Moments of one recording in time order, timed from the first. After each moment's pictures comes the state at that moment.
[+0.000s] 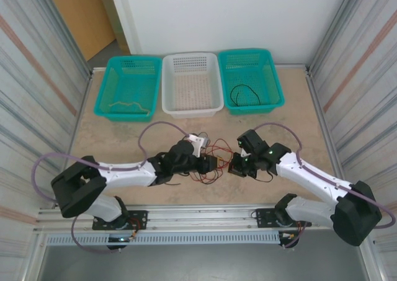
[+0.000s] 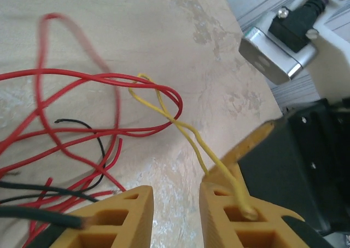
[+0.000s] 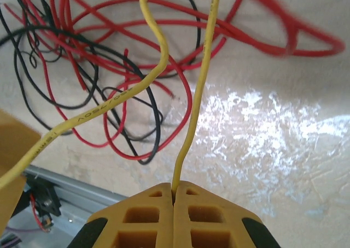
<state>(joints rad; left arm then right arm) -1.00 1.46 0.61 0.36 0.18 -0.76 0.69 1.09 0.68 -0.70 -0.31 0.94</state>
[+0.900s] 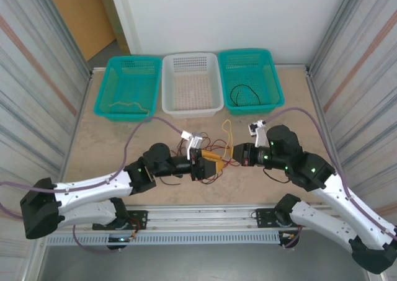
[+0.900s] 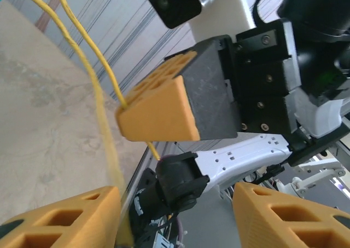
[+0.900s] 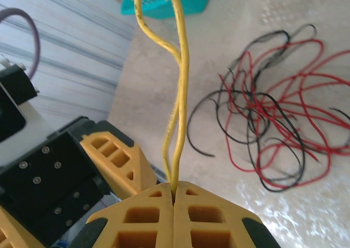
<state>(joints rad) -1.09 1.07 0.59 0.45 0.34 -0.72 0.76 0.73 0.89 -0.67 -0.27 0.82</state>
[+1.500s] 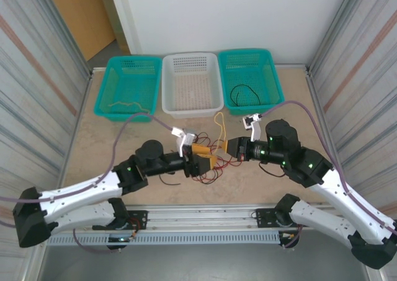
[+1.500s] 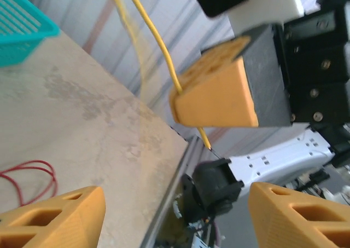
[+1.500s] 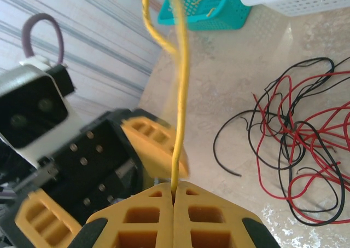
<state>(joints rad) -1.03 0.93 0.63 0.21 0.24 -0.60 0.78 0.78 0.94 -0.59 -0.31 0.79</state>
